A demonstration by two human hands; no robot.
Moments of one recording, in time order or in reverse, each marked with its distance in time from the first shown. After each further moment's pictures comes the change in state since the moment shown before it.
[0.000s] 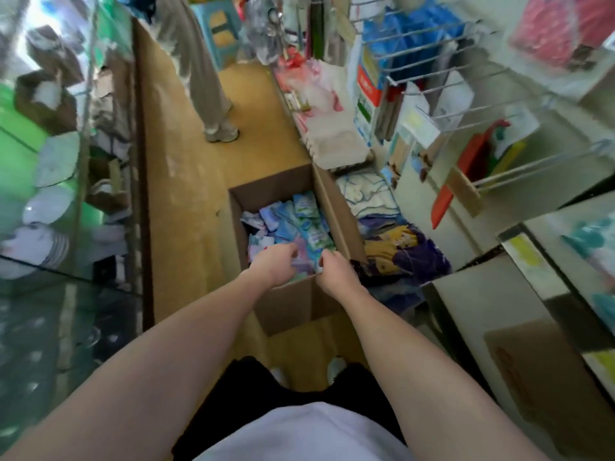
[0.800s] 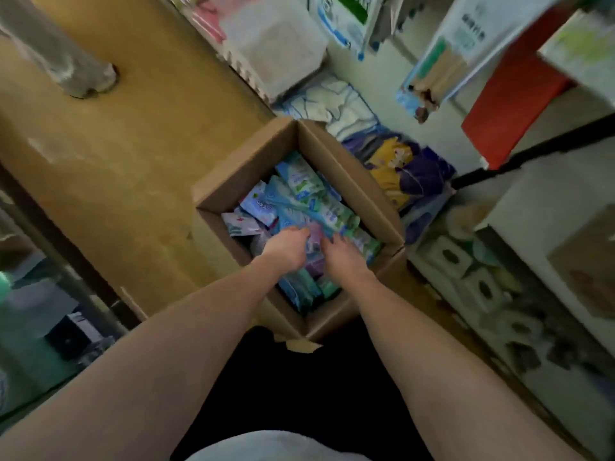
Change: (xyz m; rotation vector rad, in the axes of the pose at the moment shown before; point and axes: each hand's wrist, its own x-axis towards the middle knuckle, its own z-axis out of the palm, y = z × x) left_hand 0.211 -0.124 0.015 0.138 -0.410 0.360; right_hand 0.167 -0.068 0.075 -0.077 -0.211 0.261
